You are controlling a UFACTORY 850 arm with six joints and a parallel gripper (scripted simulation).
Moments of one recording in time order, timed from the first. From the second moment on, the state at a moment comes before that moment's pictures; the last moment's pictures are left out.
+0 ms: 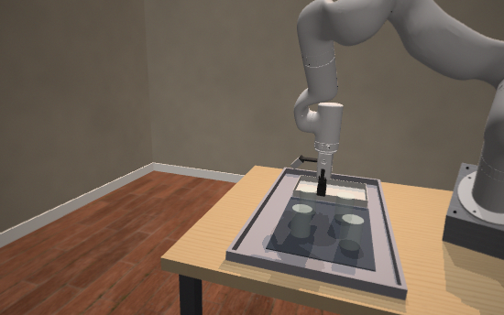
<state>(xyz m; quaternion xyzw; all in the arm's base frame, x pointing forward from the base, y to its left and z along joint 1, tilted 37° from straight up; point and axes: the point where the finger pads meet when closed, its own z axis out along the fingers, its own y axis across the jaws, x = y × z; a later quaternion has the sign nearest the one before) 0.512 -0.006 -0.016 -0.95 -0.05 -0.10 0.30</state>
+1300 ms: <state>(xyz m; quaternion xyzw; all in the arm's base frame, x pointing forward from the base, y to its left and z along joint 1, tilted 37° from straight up) 0.516 -0.008 -0.012 -0.95 -0.05 -0.10 0.30</state>
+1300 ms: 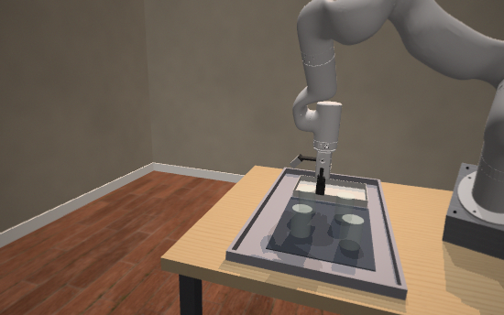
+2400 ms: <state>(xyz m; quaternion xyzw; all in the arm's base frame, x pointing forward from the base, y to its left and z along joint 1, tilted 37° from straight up) 0.494 -0.005 -0.022 -0.95 -0.05 -0.10 0.30</state>
